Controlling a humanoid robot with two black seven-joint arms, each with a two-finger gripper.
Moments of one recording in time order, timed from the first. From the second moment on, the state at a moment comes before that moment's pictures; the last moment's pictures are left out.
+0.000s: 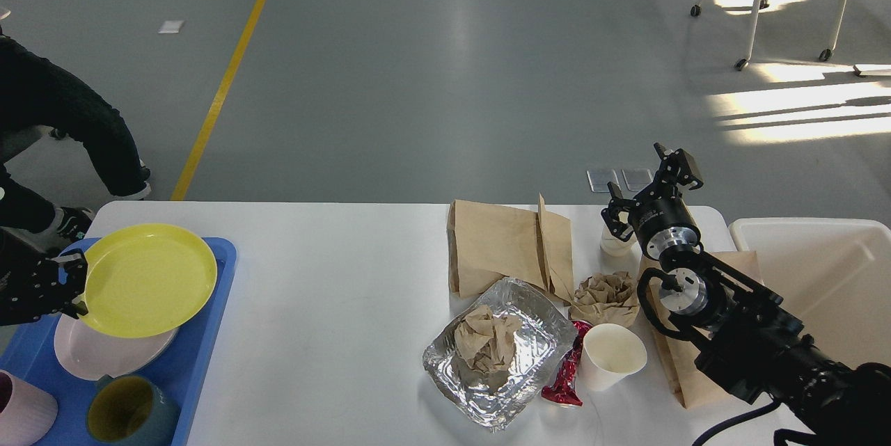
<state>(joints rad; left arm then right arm) -1.18 0.73 0.81 -0.44 0.12 -0.96 0.08 0.66 -0.16 0.64 0.54 0.08 0.09 0.43</state>
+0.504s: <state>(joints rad) -1.03 0.73 0.72 -0.40 0.12 -0.96 0.08 0.66 -0.16 0.64 0.54 0.08 0.09 0.43</state>
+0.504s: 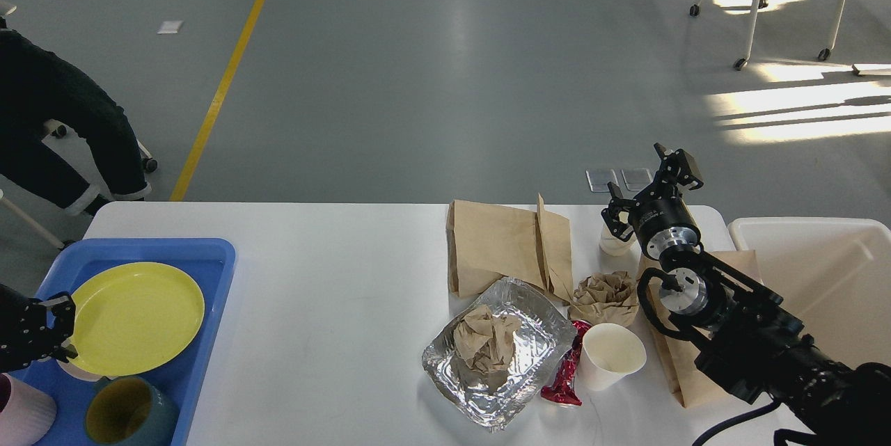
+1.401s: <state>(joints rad) -0.98 0.72 0.69 -0.31 0.12 -0.86 0.08 0.66 -0.16 0.64 0.54 0.08 0.09 0.43</state>
